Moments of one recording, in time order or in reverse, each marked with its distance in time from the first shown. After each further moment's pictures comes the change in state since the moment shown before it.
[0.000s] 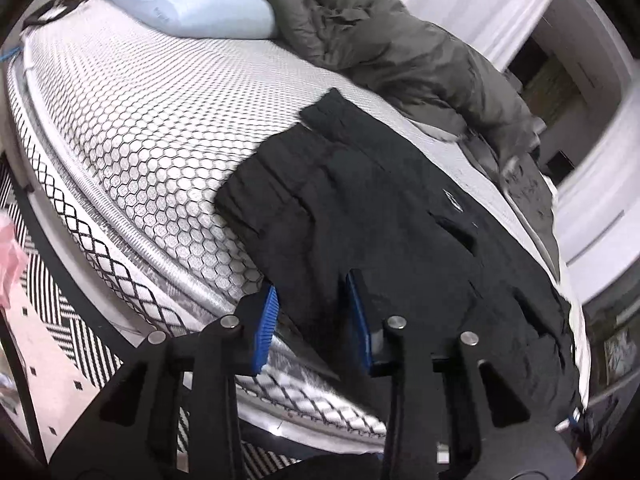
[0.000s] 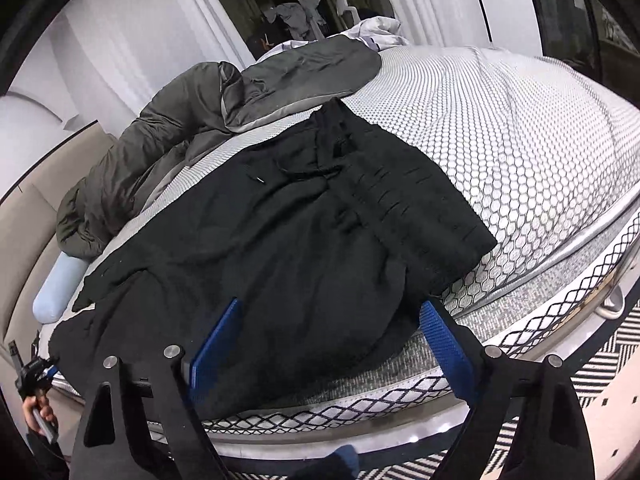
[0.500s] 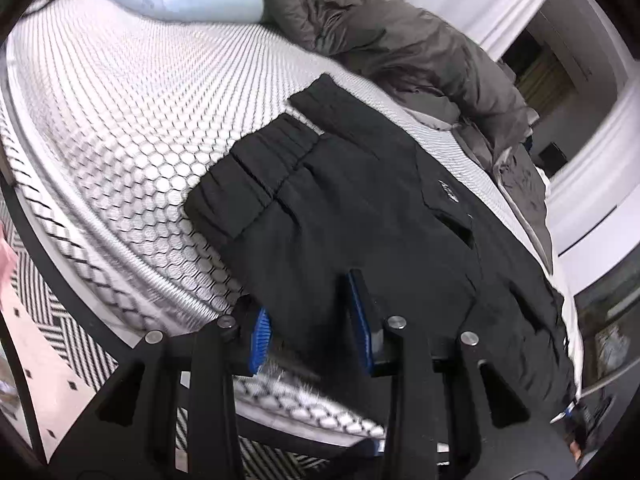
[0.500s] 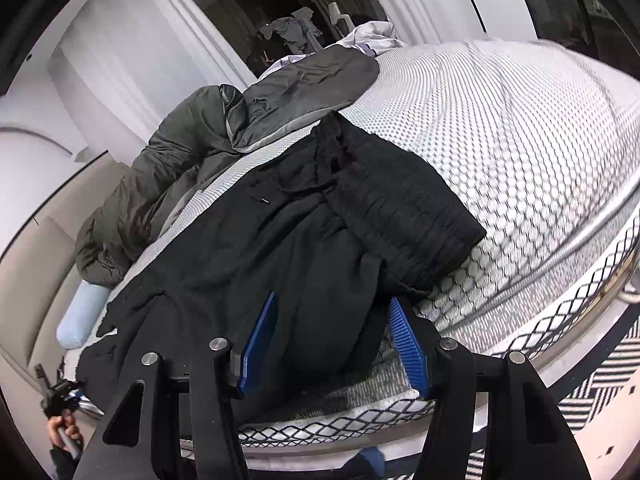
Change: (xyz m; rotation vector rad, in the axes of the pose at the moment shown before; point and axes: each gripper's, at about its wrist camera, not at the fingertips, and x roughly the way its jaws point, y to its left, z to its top) left arm 0.017 0.007 0.006 -0.038 0.066 -0.041; right arm 0.002 -0.013 0.004 0.097 -0.030 0.080
